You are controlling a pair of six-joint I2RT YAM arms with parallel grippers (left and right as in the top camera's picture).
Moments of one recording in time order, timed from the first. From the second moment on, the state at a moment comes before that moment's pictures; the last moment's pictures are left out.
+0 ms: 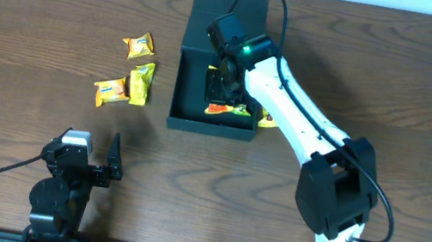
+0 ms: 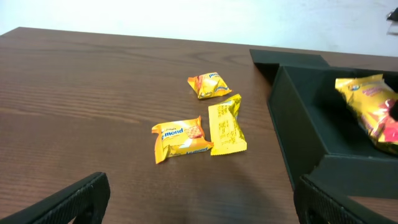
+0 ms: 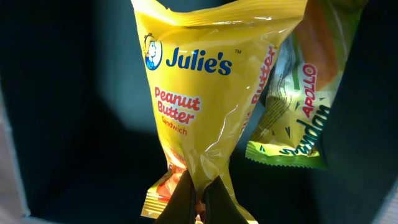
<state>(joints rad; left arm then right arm) 0.01 0.01 0.11 -0.37 0.02 -0.07 0.60 2.15 1.86 -1.09 -0.07 0.52</state>
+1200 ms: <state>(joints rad) 0.01 0.01 0.11 -0.37 0.02 -0.07 0.51 2.25 1.85 -1.03 -0.10 0.58</state>
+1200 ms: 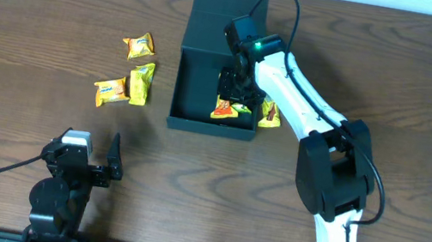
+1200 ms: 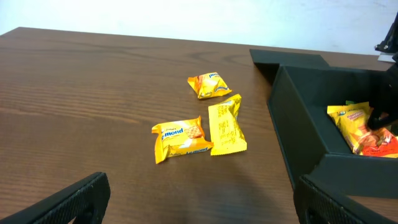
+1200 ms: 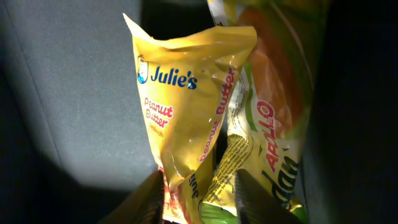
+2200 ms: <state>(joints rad) 0.01 0.01 0.11 -0.37 0.02 -0.07 0.49 1.98 1.88 -1.05 -0.07 0.51</state>
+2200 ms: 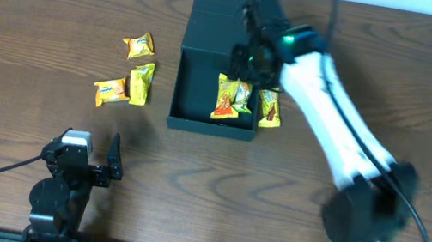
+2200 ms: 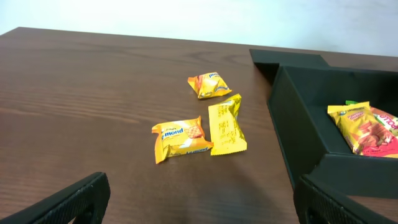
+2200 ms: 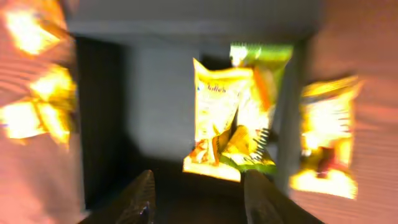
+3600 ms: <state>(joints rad) 0.01 0.01 0.11 -0.37 0.02 -0.07 0.19 1.88 1.23 -0.70 -0.36 0.27</state>
